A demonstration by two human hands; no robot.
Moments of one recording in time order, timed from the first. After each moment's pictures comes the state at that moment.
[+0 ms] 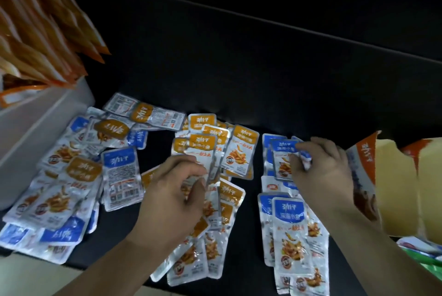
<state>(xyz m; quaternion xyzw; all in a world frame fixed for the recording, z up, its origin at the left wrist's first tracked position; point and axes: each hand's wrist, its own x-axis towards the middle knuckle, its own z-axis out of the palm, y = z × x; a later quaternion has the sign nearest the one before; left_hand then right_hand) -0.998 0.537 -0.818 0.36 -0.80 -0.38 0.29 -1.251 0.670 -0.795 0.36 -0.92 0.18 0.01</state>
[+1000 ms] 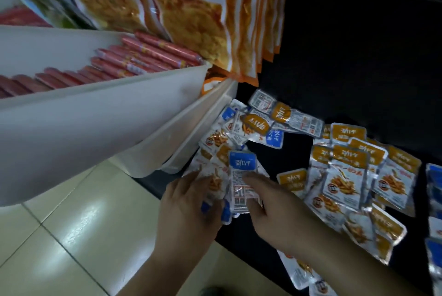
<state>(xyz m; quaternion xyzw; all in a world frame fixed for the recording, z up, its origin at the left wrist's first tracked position) -0.795 0.486 -0.835 0.59 -0.78 -0.16 0.13 -0.992 0.519 -0.798 0.62 -0.68 0.08 -0.38</state>
